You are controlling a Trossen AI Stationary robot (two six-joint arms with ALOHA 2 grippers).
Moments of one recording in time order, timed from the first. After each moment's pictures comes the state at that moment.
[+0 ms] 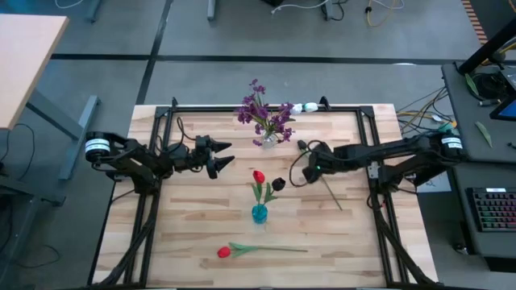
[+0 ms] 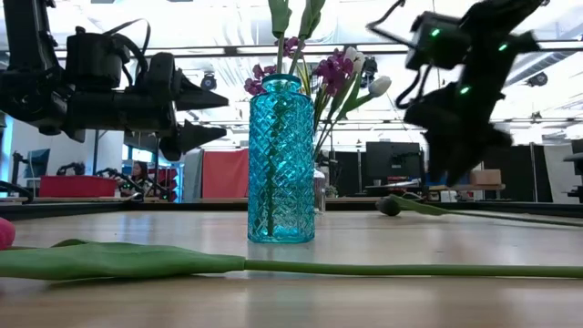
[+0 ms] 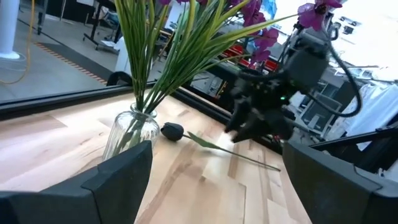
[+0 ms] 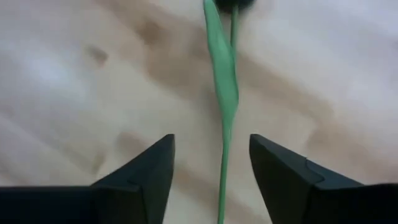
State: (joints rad) left arm 0.28 1.48 0.12 1.41 0.02 -0.43; right arm -0.08 1.33 0.70 -0.62 0.28 0.90
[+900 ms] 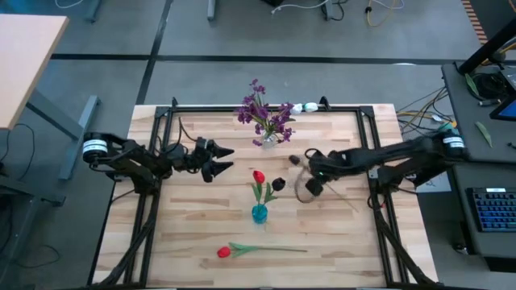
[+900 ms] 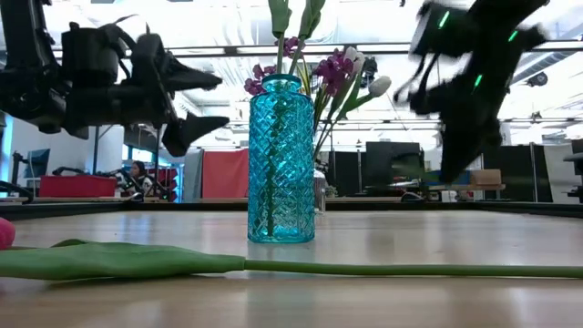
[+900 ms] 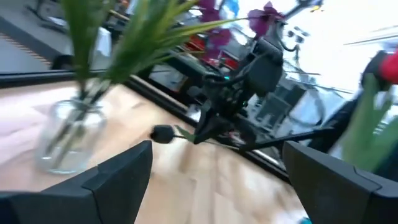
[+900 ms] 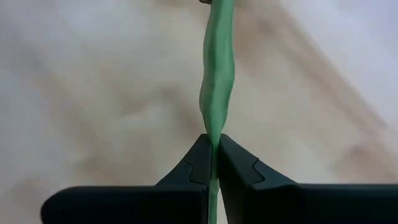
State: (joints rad) left arm 0.27 1.46 0.12 1.44 0.17 -0.56; right arm -0.03 1.33 0.70 -0.59 0.16 0.65
